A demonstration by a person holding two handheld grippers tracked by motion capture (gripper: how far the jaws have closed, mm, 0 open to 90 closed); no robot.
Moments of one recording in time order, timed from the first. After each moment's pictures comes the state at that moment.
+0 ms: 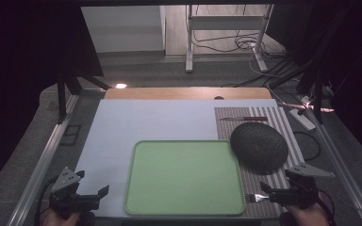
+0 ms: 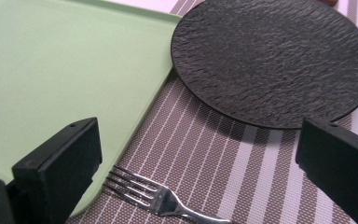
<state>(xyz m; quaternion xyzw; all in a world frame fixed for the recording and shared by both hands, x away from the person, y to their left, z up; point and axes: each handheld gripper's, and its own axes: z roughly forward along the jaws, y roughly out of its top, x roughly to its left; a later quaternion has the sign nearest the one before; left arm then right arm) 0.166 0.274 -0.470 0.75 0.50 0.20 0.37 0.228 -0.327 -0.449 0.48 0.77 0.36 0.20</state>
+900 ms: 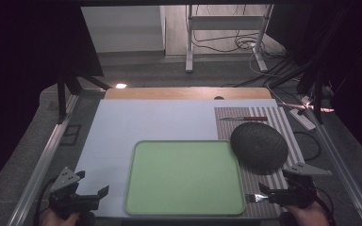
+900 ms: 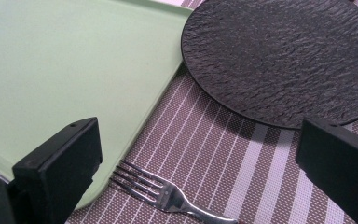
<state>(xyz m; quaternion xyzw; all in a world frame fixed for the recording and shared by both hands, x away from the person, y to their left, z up) 0.167 0.275 -0.470 0.76 0.50 0.19 0.38 0.231 -0.325 -0.450 0.47 0.79 0.36 0.18</state>
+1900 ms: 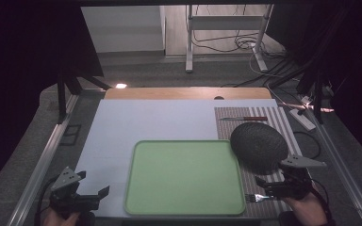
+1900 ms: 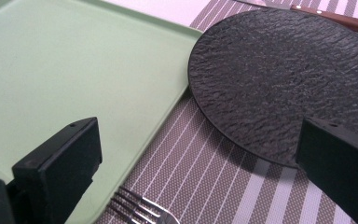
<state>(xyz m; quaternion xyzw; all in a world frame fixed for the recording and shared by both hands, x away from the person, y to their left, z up) 0.169 0.275 -0.471 0.76 0.50 0.18 0.38 0.249 -0.317 -0.443 0.44 0.80 0.37 0.19</state>
